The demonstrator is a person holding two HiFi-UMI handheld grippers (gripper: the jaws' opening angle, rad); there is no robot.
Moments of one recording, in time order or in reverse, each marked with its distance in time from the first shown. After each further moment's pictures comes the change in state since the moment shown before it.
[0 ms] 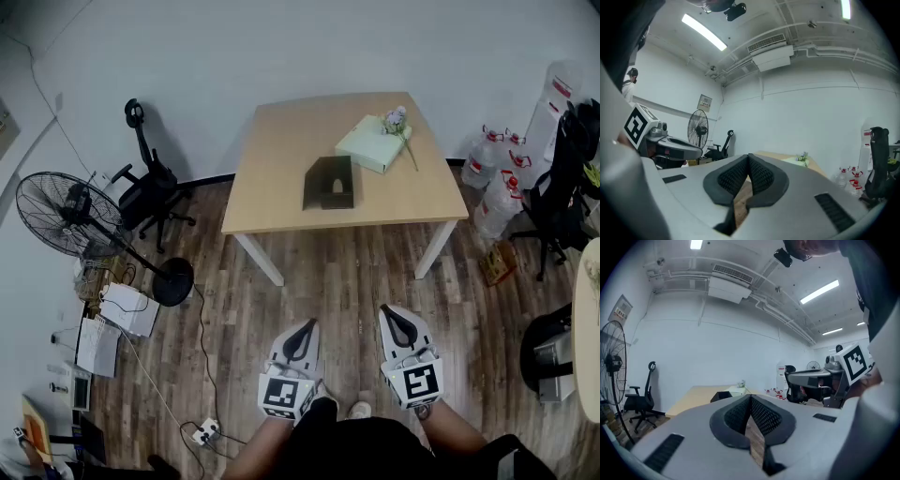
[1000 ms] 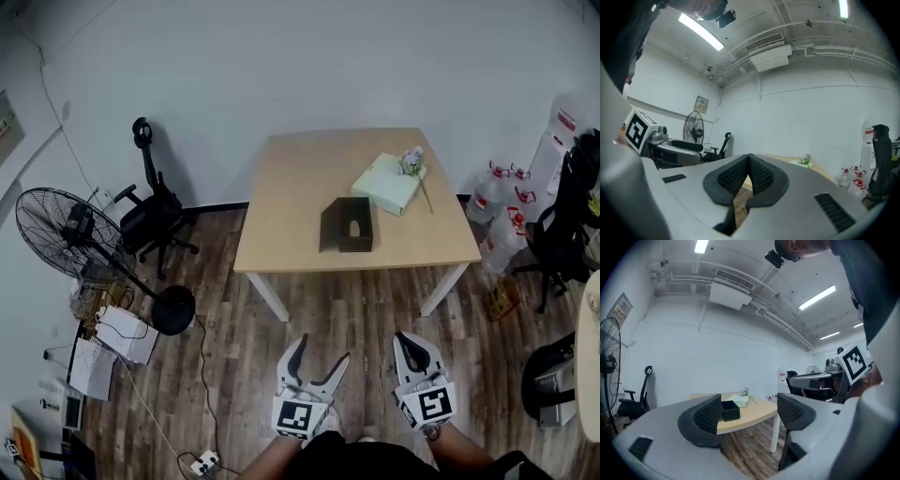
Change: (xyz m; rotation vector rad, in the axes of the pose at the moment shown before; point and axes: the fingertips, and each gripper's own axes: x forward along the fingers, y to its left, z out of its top) left arm 0.039 0.062 0.021 0.013 -0.106 -0.031; right arm 0.065 -0.004 0.002 0.010 0.007 -0.019
